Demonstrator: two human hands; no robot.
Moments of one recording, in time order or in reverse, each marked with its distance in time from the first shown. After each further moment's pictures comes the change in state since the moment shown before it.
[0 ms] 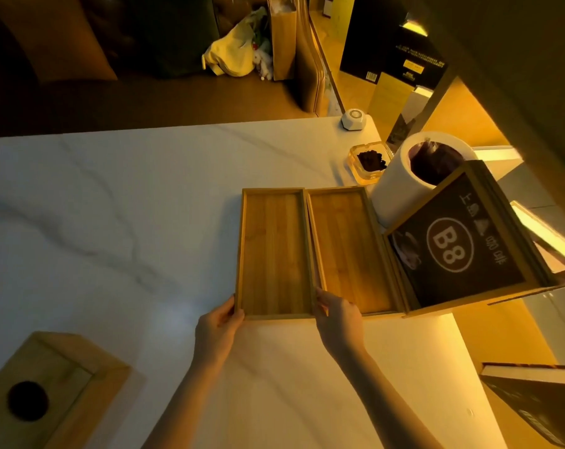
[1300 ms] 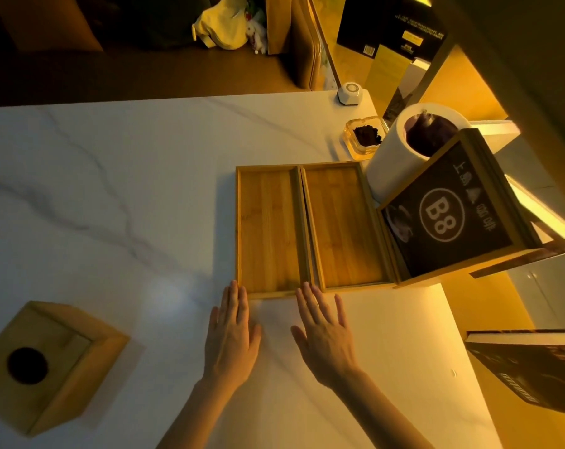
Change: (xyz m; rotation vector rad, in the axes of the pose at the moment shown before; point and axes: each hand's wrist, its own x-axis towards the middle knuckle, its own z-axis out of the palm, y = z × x) left_hand -0.043 -0.046 0.027 0.955 -0.076 0.314; right_hand -0.052 0.043 0.038 -0.615 -0.131 -0.227
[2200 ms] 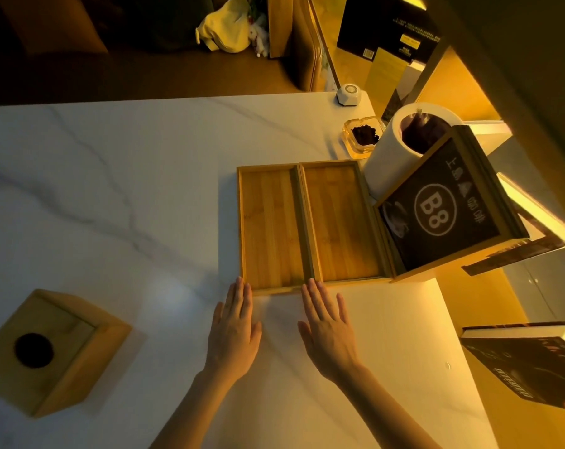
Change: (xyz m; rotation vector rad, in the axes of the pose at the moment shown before) left_hand -0.004 0.001 0.001 -0.033 0.003 0.101; right_hand -0.006 0.013 0.009 0.008 0.056 -0.028
